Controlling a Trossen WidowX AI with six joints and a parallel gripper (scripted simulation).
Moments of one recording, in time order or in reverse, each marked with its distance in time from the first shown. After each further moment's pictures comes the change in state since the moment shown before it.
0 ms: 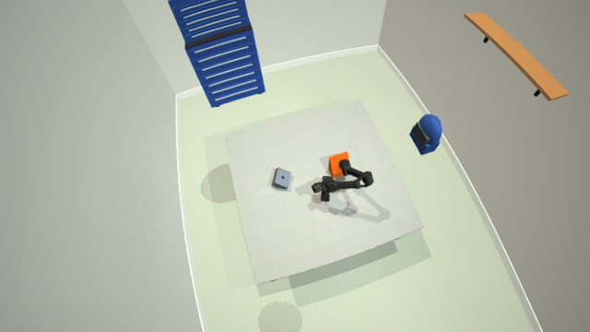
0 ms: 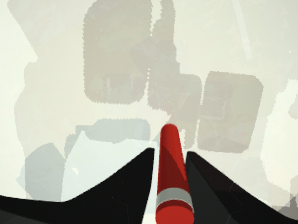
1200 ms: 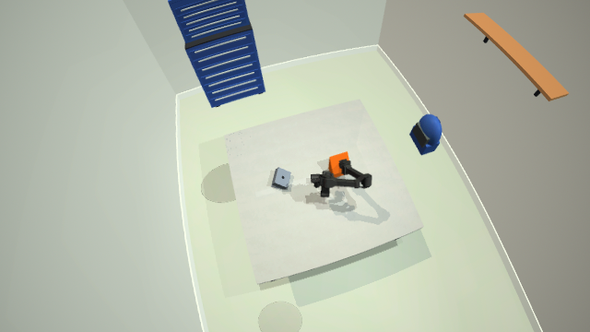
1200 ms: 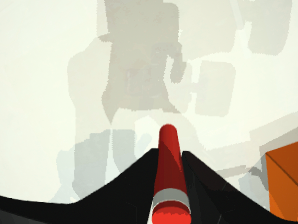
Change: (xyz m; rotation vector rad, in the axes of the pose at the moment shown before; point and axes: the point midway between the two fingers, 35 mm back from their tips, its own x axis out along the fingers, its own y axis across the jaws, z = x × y) arm -0.071 -0.005 0.005 0.011 0.003 -0.002
